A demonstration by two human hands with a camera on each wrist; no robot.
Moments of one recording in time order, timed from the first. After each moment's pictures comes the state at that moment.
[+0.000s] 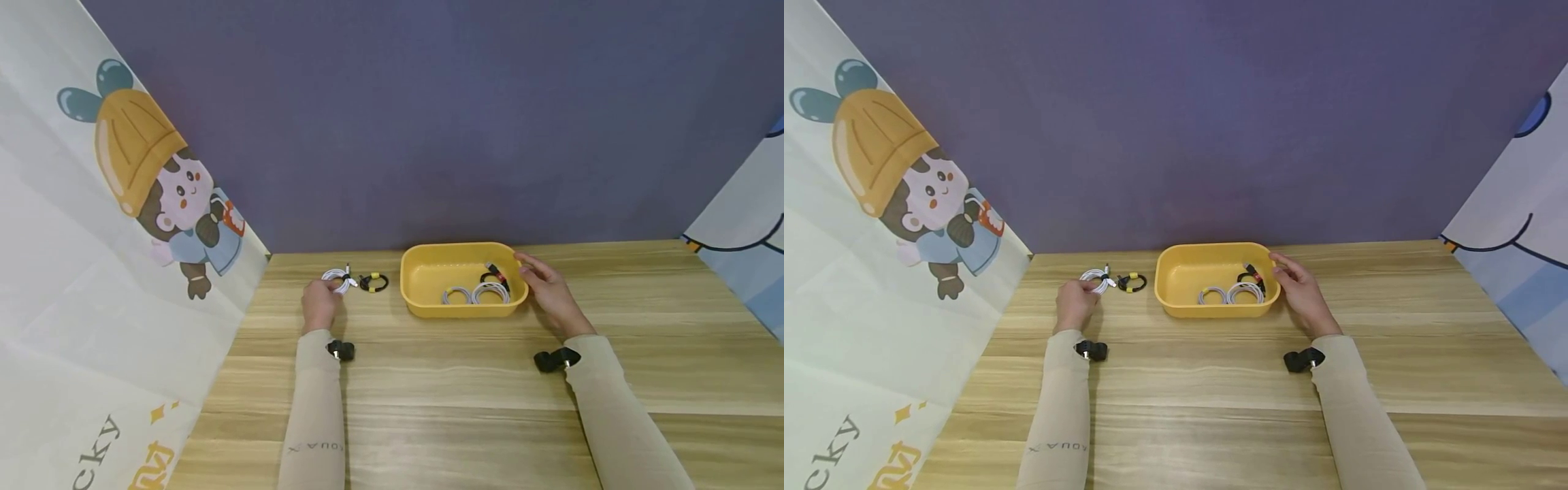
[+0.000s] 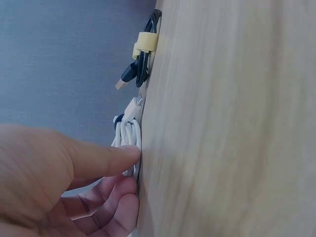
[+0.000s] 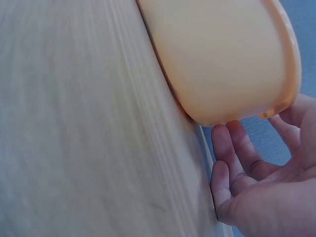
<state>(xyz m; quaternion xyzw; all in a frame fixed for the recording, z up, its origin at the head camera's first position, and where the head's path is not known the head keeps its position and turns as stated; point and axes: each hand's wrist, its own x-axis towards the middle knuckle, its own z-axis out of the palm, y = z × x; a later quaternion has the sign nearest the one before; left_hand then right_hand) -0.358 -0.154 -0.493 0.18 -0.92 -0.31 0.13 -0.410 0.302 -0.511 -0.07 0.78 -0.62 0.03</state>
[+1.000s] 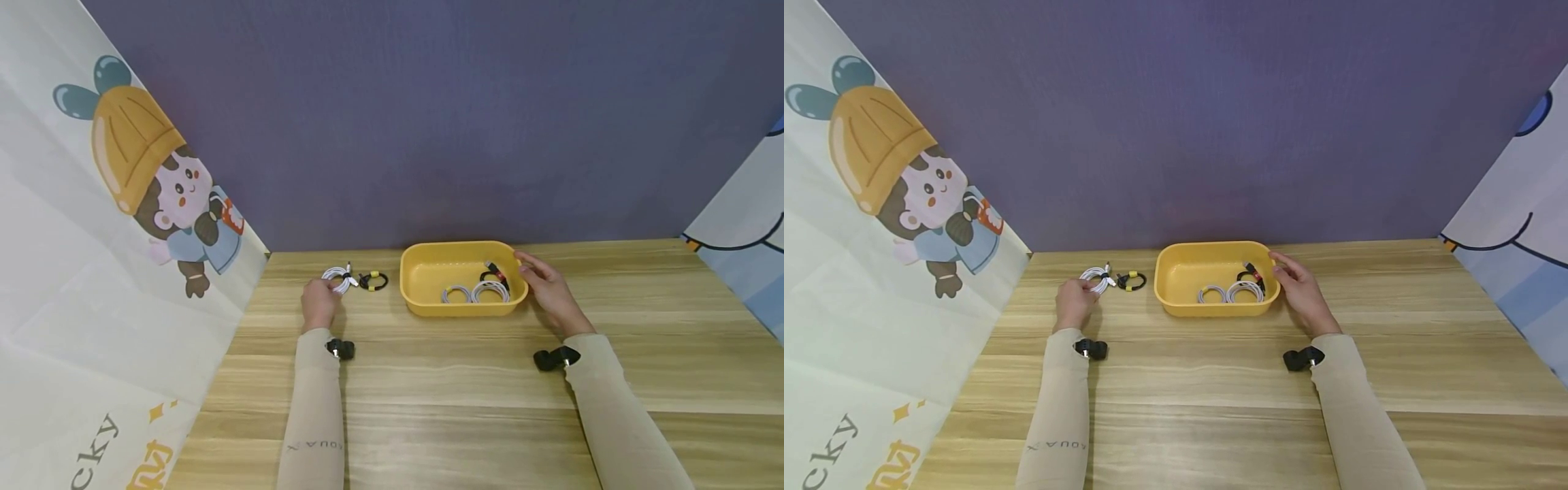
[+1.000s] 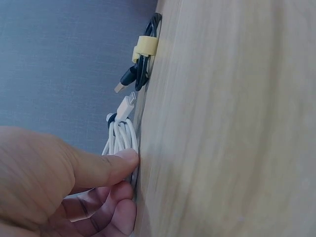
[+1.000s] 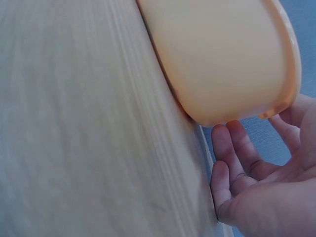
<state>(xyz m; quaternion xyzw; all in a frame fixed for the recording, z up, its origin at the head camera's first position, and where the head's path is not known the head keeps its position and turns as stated) -0.358 -0.154 -0.495 0.17 -0.93 -0.29 0.14 -0.410 0.300 -0.512 -0.06 0.78 -0.62 0.03</state>
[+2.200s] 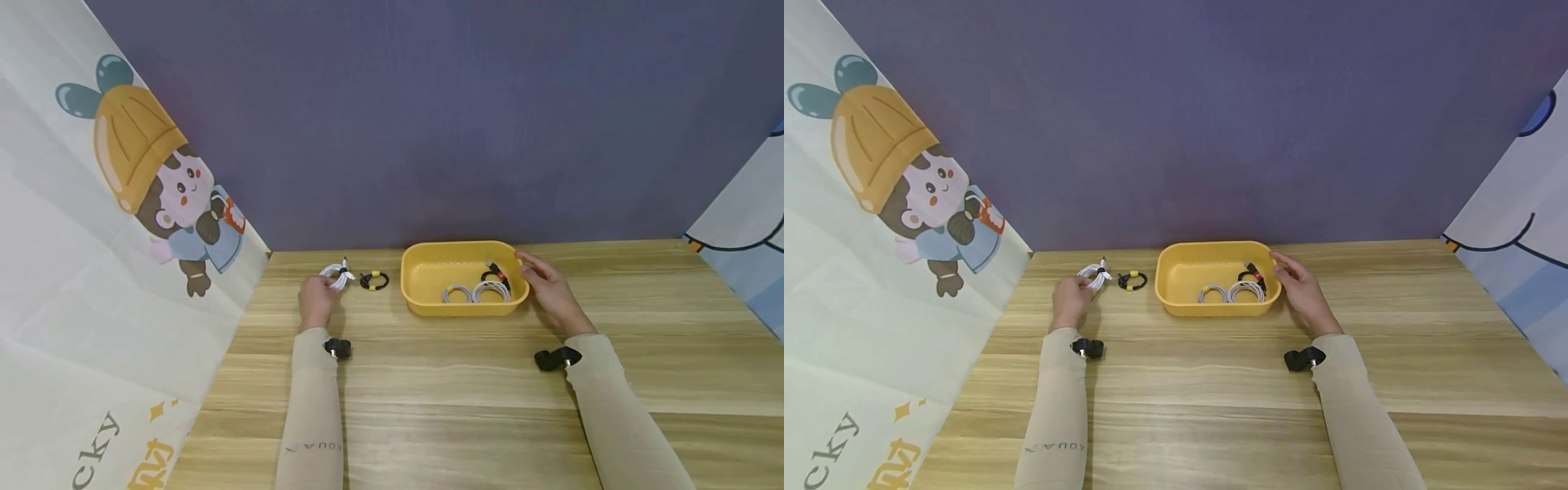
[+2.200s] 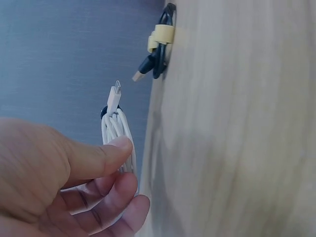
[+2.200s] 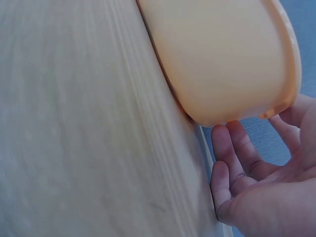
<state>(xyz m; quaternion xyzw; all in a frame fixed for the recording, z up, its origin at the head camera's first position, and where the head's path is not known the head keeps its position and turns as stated) -0.354 -0.156 -0.484 0.17 -0.93 -0.29 0.15 -0.410 0.300 -0.510 -0.06 0.77 -0.64 0.04</state>
